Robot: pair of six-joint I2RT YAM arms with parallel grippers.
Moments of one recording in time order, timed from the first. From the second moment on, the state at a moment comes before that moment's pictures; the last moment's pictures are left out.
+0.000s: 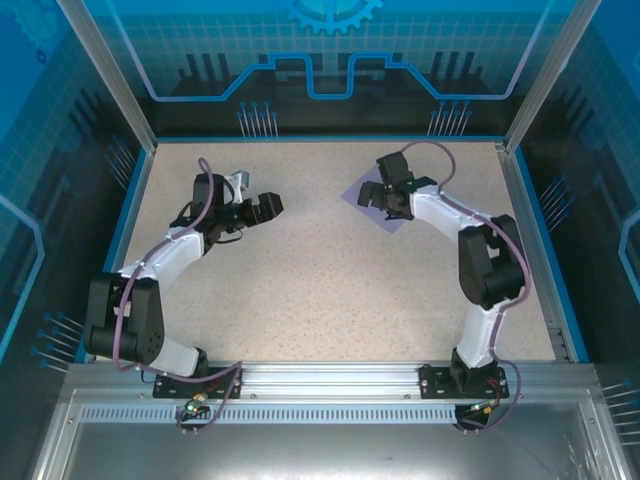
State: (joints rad) left arm -0.10 1.48 0.91 -0.09 0.51 -0.51; right arm 0.35 1.92 1.42 -0.51 0.14 0.60
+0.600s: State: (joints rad) left arm -0.10 1.53 0.93 -0.15 0.51 -0.50; right arm 0.37 2.22 1.72 -0.79 0.26 0.70
